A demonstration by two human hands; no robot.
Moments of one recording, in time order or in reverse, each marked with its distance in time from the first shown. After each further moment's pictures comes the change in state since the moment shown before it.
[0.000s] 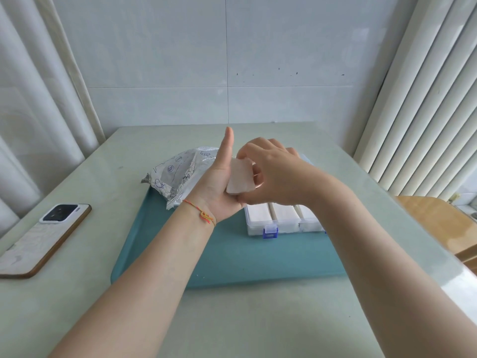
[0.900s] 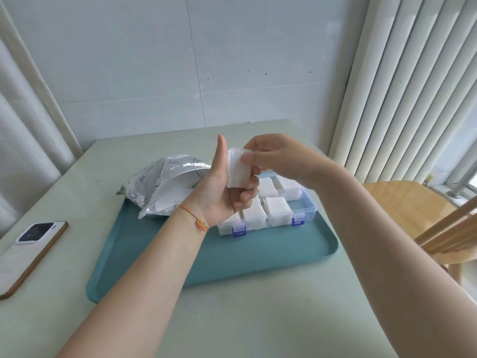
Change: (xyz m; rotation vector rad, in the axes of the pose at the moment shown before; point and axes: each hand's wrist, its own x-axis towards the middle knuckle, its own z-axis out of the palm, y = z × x) left_hand 0.015 -0.021 0.038 0.279 -0.070 -0.032; right_hand -0.025 0.058 -0.036 0.751 0.006 0.205
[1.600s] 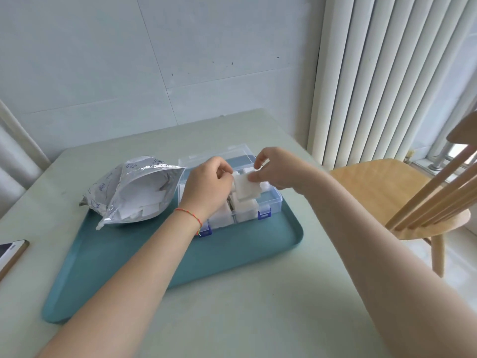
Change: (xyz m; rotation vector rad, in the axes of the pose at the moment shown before) left_hand 0.043 -0.035 0.025 1.130 0.567 0.252; right_hand -0.018 0.074 -0.034 -0.140 0.139 0.350
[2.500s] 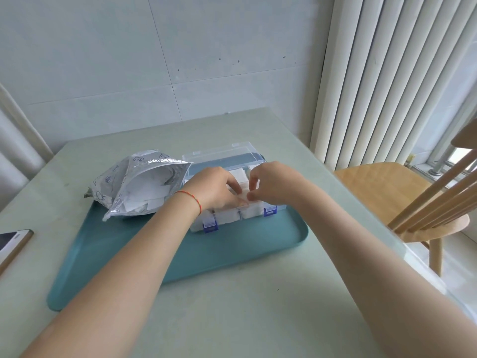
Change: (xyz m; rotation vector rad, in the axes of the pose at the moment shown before) left_hand 0.010 -0.003 -0.018 0.437 -0.464 0.019; right_hand -0.009 -0.004 0.032 -0.582 -0.025 -0.142
